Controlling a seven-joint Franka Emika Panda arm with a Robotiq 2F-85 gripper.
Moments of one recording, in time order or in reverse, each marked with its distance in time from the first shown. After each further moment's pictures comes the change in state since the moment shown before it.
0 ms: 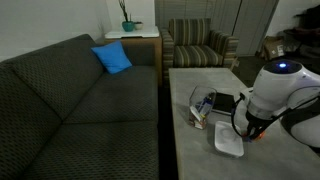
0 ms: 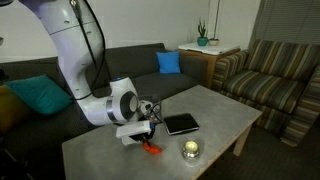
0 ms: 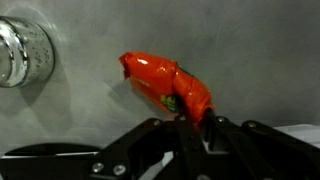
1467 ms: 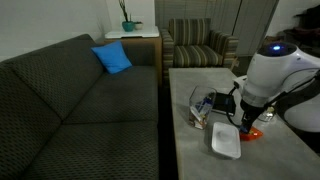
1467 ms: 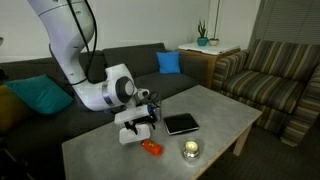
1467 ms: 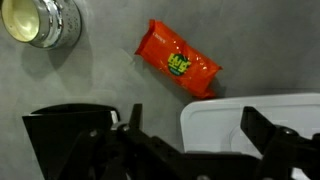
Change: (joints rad) arm 0.089 -0.114 -0.038 -0.078 0.041 -0.034 -0.037
